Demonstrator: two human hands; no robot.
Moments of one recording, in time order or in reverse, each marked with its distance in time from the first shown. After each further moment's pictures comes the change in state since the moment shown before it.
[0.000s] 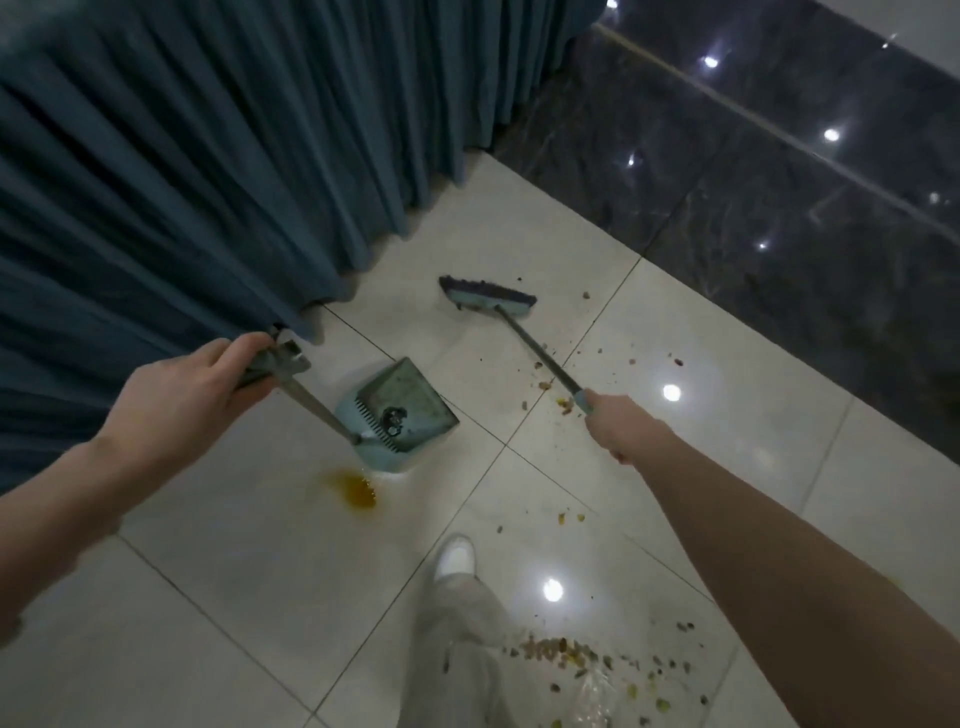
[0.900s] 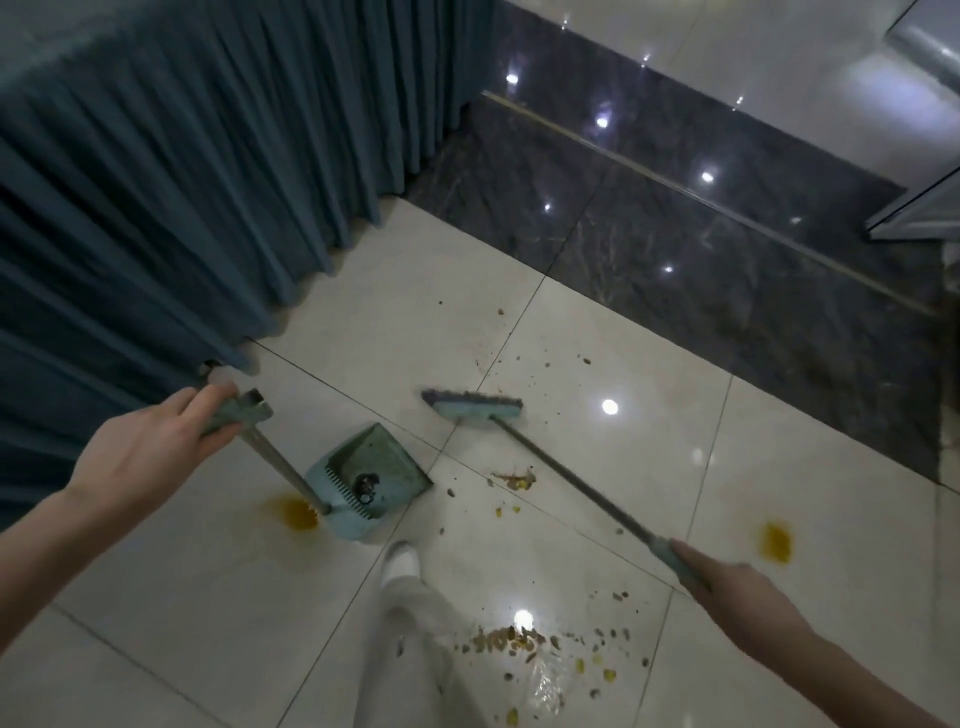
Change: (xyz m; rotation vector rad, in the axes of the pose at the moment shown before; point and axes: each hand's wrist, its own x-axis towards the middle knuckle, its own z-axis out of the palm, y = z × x) left_hand -0.075 0.087 -0.013 0.009 0.028 0.028; right_hand -0.275 0.239 0.097 -0.004 0.083 0.128
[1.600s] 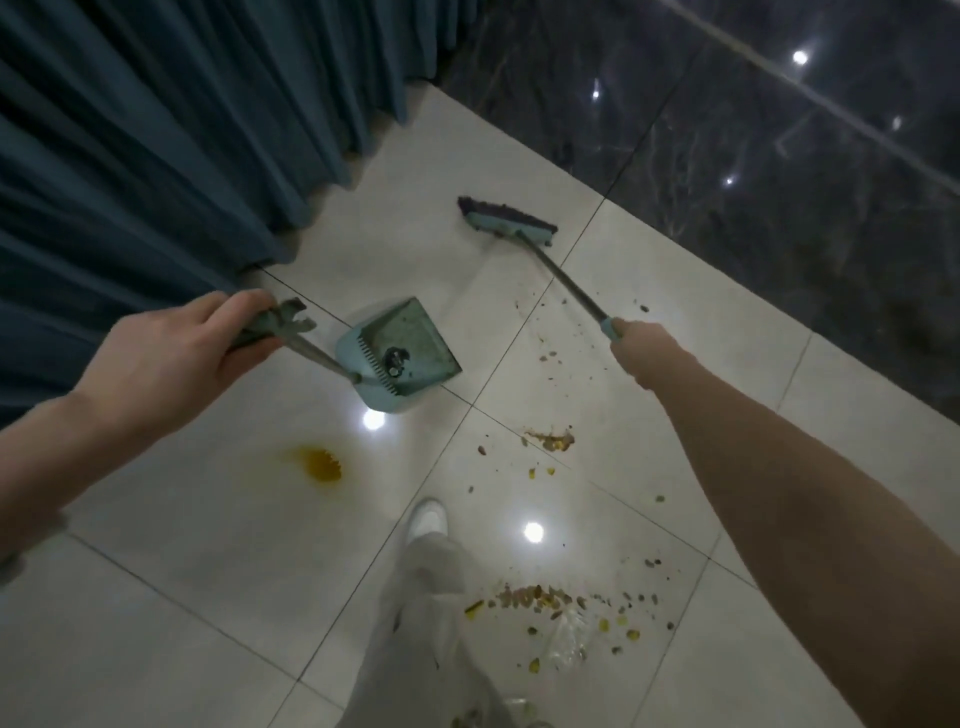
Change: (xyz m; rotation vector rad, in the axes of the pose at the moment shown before) left_hand 0.132 -0.037 0.037 -0.082 -0.058 0.170; right_hand 0.309 -0.194 -0.104 0.089 0.050 -0.020
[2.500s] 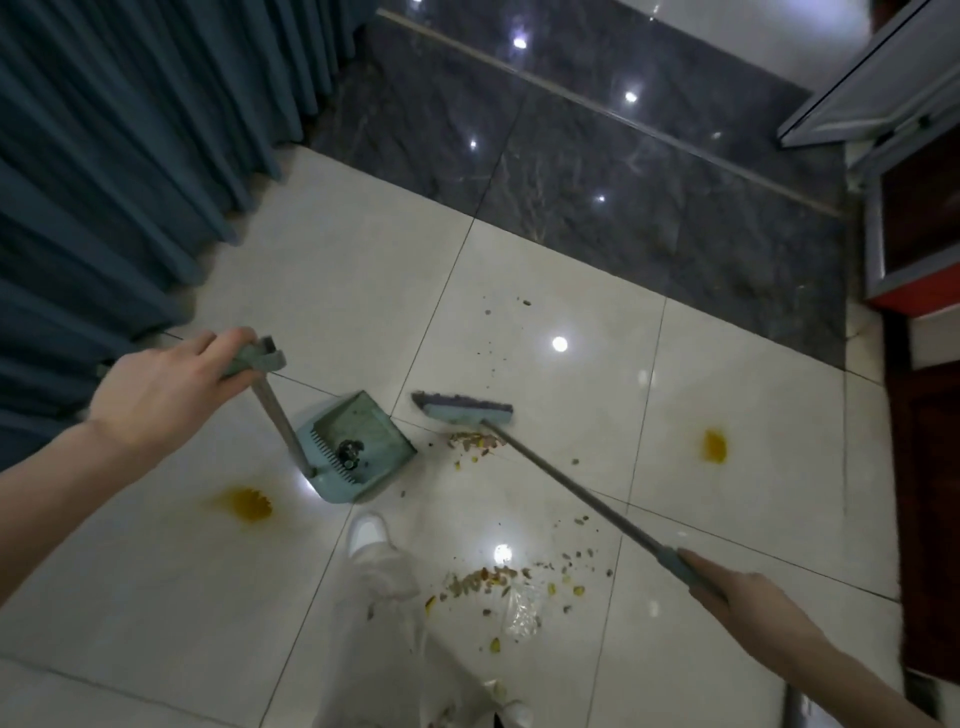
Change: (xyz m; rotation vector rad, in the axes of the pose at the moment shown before) left_hand -0.031 0.125 -0.012 0.083 0.053 0.132; right_hand -0.383 0.274 0.119 0.069 -0.185 0.227
